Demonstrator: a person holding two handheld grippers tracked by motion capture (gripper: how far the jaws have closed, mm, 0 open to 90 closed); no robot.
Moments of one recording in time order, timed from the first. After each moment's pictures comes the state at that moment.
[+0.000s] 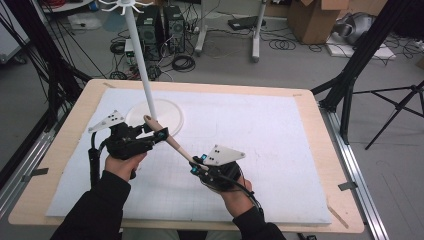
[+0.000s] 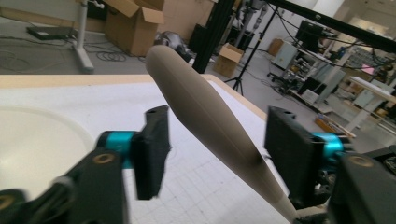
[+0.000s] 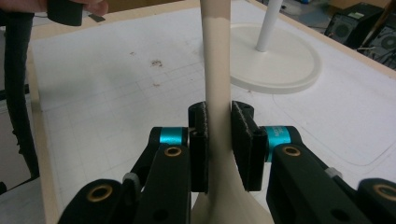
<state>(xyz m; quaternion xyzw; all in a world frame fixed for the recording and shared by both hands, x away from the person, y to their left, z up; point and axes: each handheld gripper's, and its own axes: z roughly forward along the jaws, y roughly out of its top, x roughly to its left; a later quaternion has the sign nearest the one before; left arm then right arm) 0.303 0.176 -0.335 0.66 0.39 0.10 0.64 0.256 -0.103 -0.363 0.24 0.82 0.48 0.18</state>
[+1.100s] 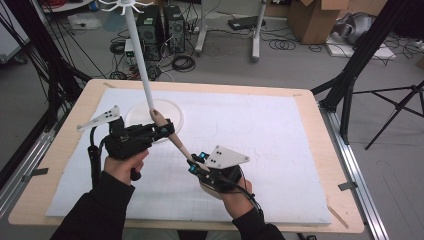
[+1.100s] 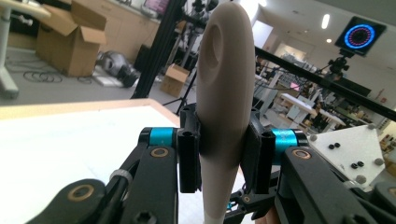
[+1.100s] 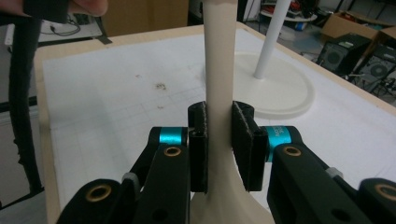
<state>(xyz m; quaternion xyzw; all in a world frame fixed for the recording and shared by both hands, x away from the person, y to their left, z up) 0.283 0.163 -0.298 0.62 0.31 0.04 0.72 0.248 -0.104 -0.350 0.22 0.80 0.52 0.20</state>
